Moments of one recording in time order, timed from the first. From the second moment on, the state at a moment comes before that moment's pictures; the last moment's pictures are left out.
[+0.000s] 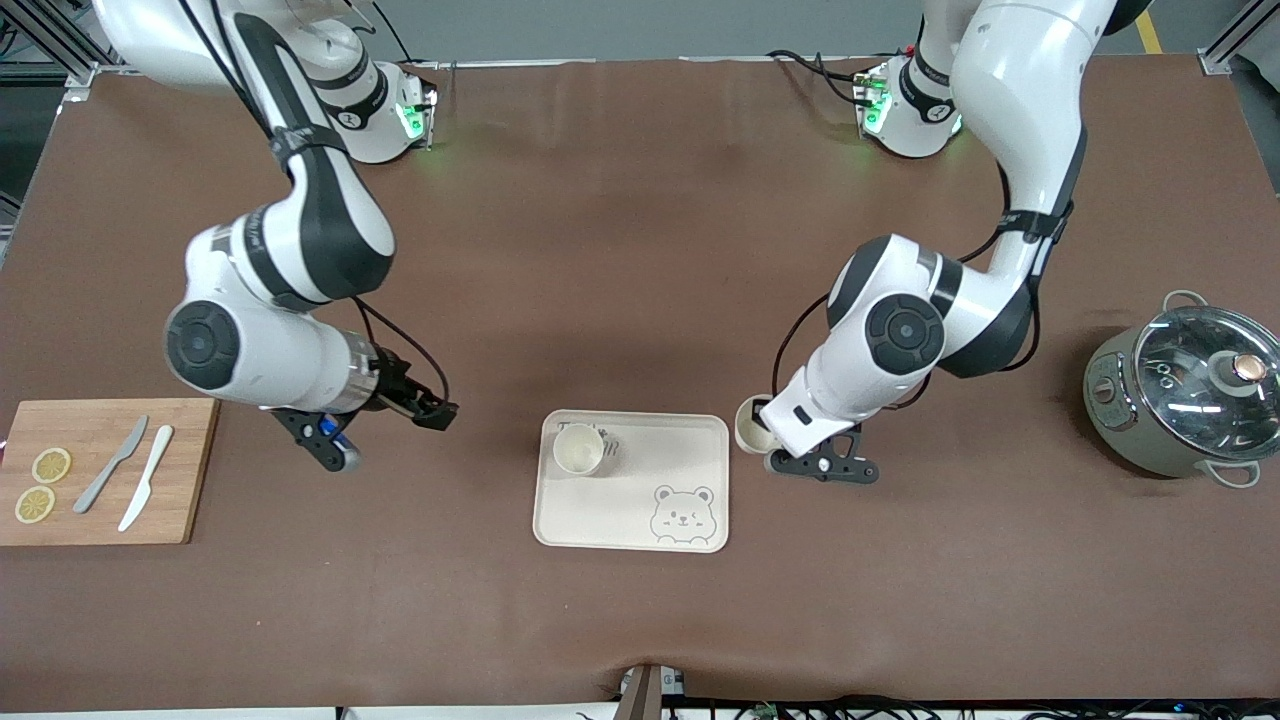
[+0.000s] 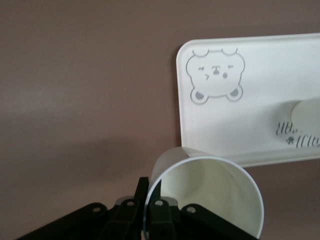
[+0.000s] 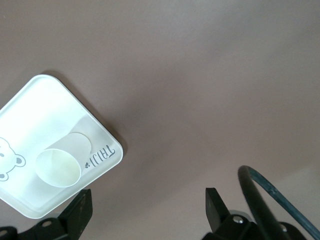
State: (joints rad) left arm -0.31 0.57 -0.19 -1.44 0.00 2.05 -0.33; right arm 0.29 0.47 0.02 -1.49 0.23 1.83 0.94
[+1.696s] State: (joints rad) left arm -0.02 -0.01 -0.19 -2.43 -0.06 2.54 0.10; right arm 0.48 0.77 0.02 -1.35 0.17 2.15 1.37
